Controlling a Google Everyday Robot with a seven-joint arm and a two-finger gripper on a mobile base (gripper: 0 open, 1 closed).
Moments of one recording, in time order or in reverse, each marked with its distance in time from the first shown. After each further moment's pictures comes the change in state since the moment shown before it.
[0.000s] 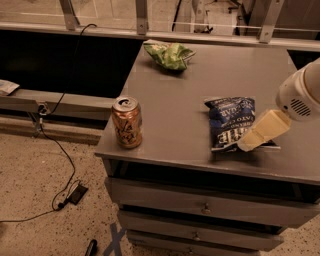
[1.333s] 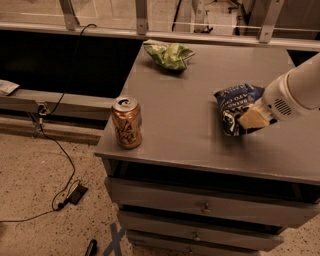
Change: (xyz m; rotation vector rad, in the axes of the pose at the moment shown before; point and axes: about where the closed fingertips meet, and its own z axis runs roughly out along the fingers) arm -0.016 -0.002 0.037 -0.067 -0.063 0.061
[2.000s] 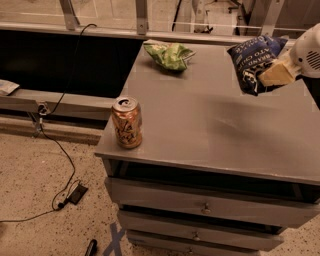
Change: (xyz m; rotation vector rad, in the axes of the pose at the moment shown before) arm -0.050 -0.063 -0.071 0.129 -0.138 -0.035
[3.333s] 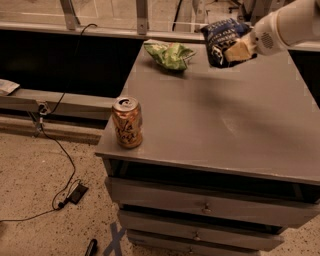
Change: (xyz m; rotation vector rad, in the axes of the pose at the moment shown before) arm -0.080 -0.047 0.092 -0.077 -0.186 0.037
